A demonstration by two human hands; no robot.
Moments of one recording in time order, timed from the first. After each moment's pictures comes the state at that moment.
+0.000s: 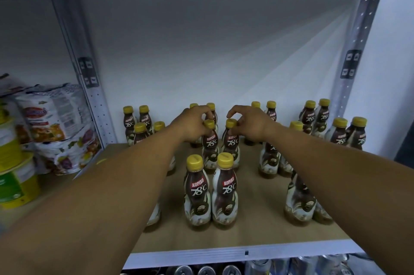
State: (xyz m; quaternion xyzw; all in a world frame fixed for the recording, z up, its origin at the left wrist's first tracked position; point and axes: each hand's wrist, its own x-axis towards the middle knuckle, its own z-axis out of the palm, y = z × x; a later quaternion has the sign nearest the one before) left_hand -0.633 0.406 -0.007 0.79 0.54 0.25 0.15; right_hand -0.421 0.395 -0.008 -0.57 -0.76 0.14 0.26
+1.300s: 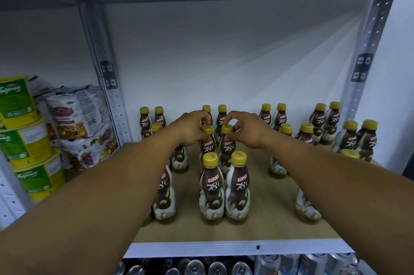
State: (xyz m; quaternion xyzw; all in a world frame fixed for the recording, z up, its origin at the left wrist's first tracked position) left_hand -0.672 0.374 0.003 0.79 0.55 0.20 0.18; right_hand -0.460 0.368 -0.010 -0.54 -0.78 0.15 0.26
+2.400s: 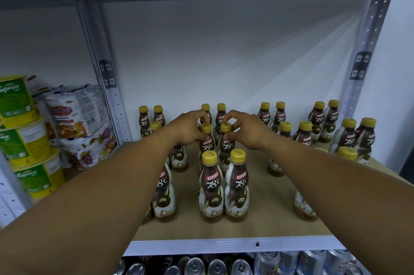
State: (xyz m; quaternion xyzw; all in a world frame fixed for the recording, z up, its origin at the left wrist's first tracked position) left_hand -0.676 0.379 -0.001 0.78 0.55 0.20 0.21; right_hand -0.461 0.368 -0.019 -0.54 -0.78 0.15 0.28
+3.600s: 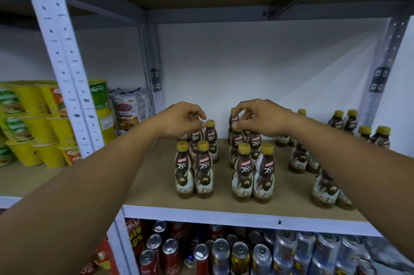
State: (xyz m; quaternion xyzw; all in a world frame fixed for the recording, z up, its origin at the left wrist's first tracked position) left_hand -0.789 0.261 0.051 0.80 0.51 0.26 0.16; right_hand -0.514 0.258 0.070 -0.49 -0.83 0.14 0.21
